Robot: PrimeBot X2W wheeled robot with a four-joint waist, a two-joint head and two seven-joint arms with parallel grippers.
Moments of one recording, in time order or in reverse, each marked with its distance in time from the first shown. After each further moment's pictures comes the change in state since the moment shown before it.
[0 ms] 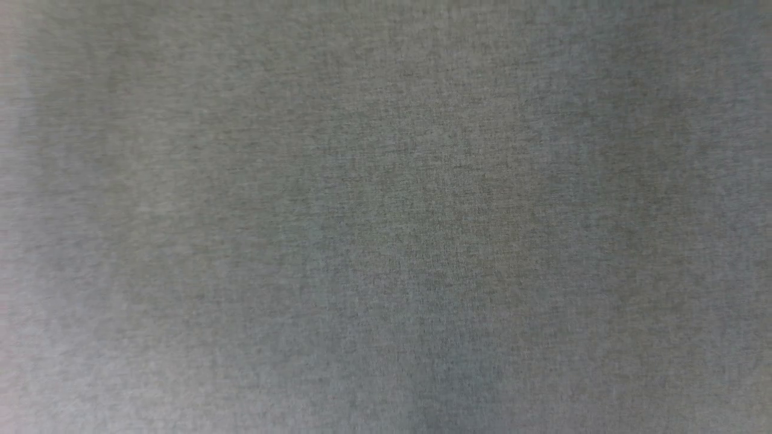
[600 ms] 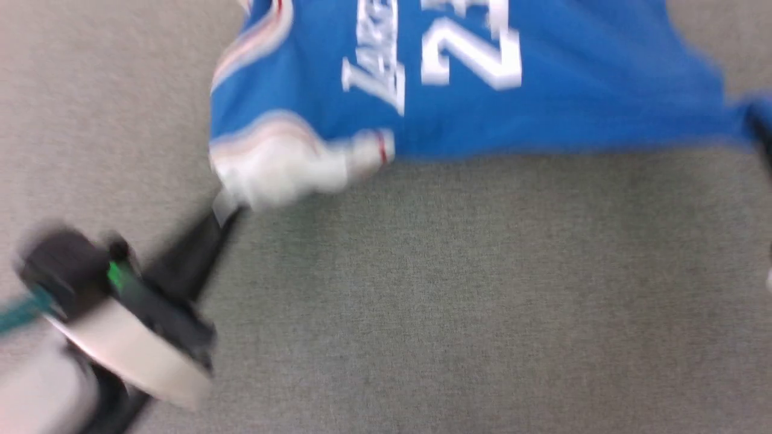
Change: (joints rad) left arm 0.991 0.263 -0.139 -0.614 -0.235 0.231 0.042; right arm 1.111 0.027 -0.437 -0.491 0.090 0.000 0.093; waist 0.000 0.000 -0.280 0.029
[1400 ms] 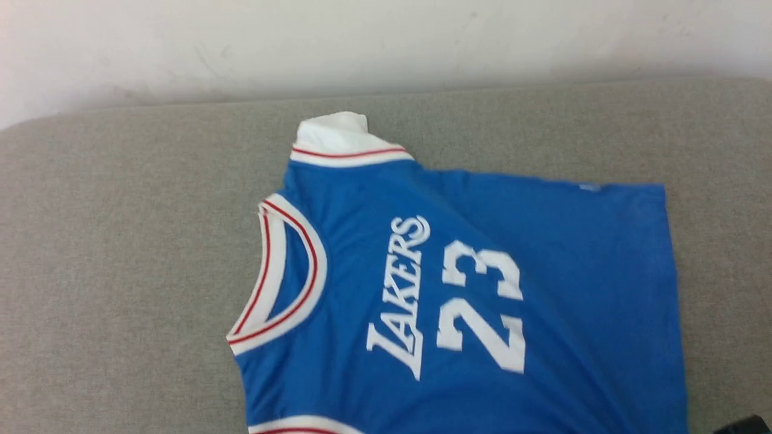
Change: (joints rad) left arm 0.459 -0.040 -0.332 0.103 -0.295 0.079 0.298; right arm 0.690 0.071 0.115 0.081 -0.031 0.000 0.259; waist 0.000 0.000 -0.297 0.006
